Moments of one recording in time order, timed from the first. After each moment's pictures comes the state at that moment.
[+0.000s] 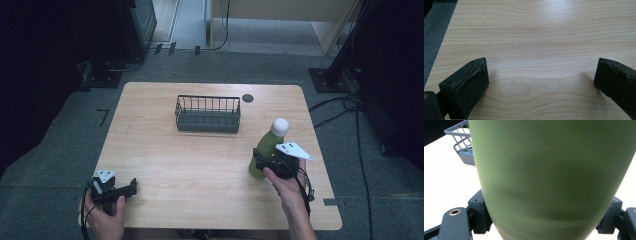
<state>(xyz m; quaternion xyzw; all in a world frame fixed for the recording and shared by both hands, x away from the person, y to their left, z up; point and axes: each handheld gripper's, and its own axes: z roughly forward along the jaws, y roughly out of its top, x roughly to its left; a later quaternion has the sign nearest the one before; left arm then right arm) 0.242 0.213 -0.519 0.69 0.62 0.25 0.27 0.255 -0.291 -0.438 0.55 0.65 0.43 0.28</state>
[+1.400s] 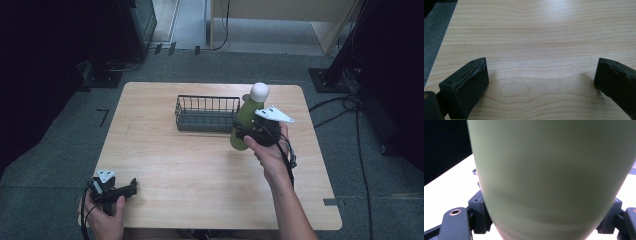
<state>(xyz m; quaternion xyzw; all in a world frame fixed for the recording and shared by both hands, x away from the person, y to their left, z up) 0.242 0.213 -0.519 0.69 0.62 0.25 0.27 0.317 -0.239 -0.366 0.51 0.66 0.47 0.28</state>
